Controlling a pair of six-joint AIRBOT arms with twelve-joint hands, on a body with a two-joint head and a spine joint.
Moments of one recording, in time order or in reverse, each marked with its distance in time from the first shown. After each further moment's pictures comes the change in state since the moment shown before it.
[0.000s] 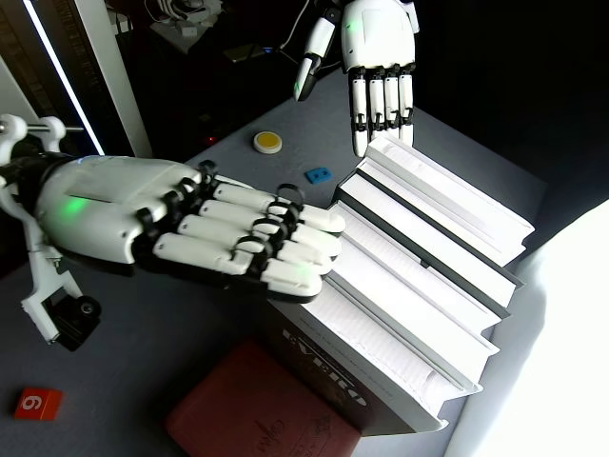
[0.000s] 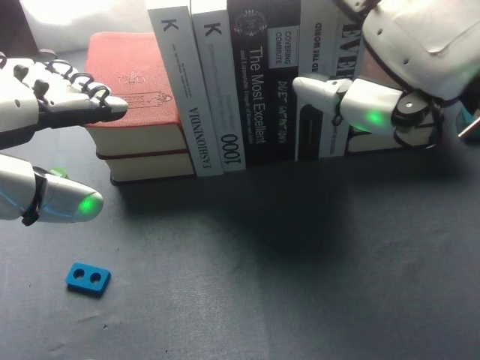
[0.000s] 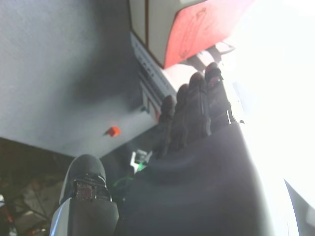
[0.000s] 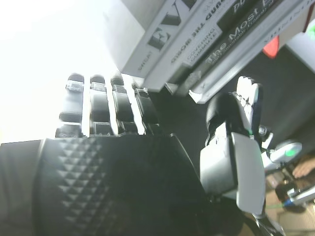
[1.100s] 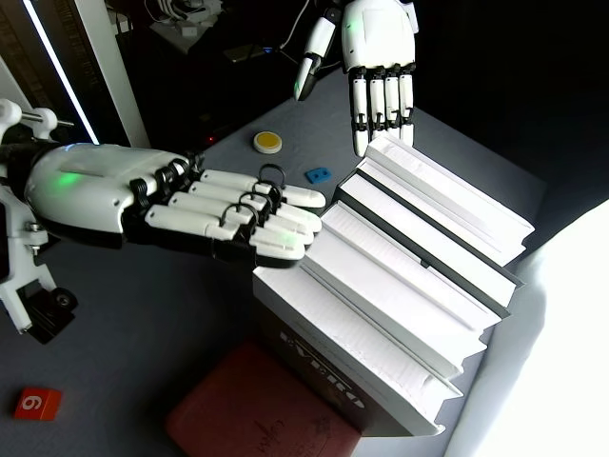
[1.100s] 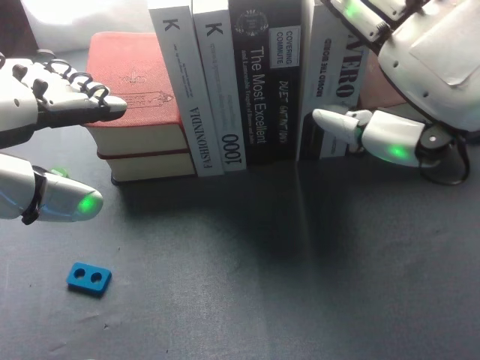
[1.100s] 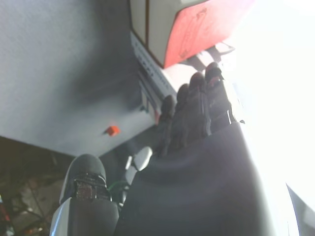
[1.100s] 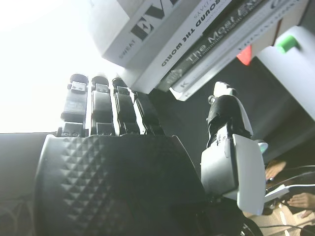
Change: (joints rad) left arm 0.000 0.000 0.001 0.000 0.000 -0.008; right arm -0.053 0.099 -0.137 0.011 0.024 -0.155
